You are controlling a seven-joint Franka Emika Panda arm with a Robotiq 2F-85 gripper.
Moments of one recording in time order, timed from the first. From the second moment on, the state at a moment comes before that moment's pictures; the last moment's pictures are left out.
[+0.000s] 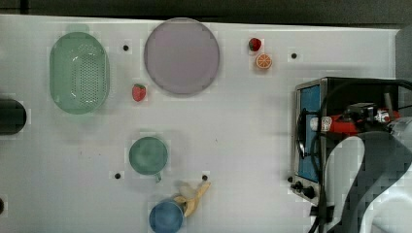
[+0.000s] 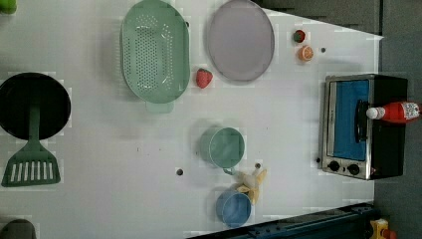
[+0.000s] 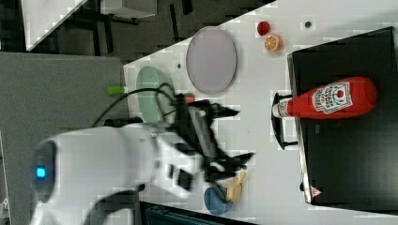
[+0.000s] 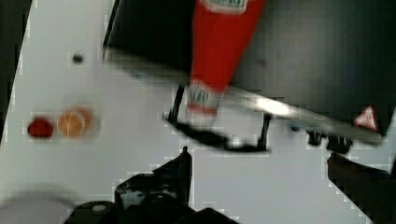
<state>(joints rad) -0.03 -0.01 -0.53 -1.90 -0.01 0.35 -0.02</state>
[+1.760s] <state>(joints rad) -0.11 0.47 -0.65 -1.79 0.27 0.68 -0.02</state>
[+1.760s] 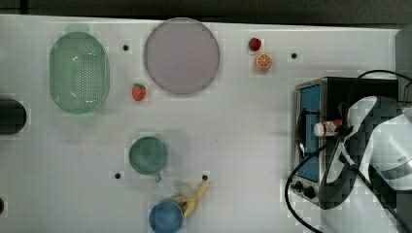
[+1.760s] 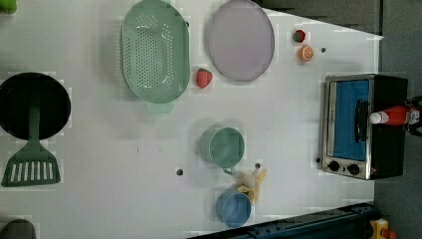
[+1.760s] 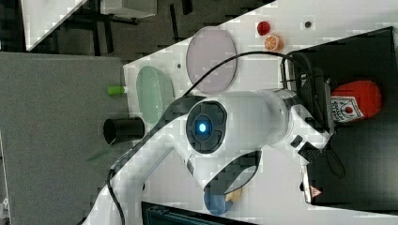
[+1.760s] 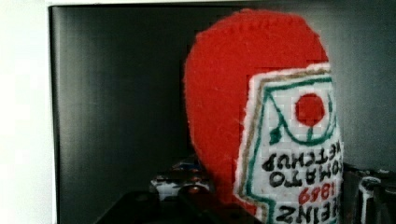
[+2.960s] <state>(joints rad) 0.05 0.18 -0.50 -1.45 0.21 0.14 -0.02</state>
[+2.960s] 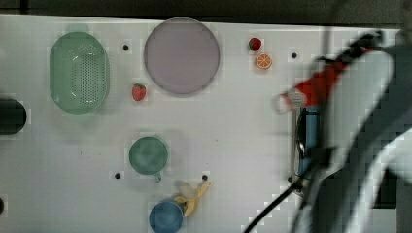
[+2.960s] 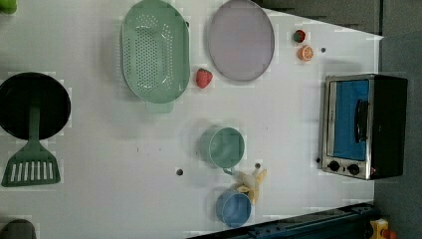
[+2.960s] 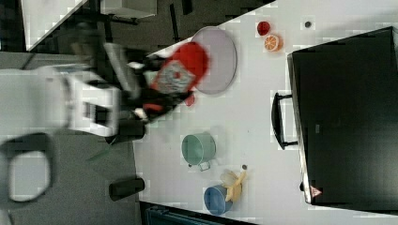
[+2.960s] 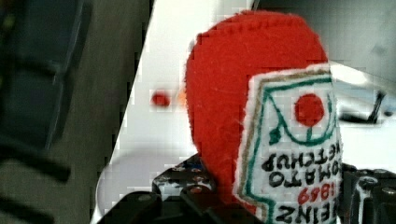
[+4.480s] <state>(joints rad) 0.26 0.35 -0.30 -2.25 0.07 0.76 -0.02</state>
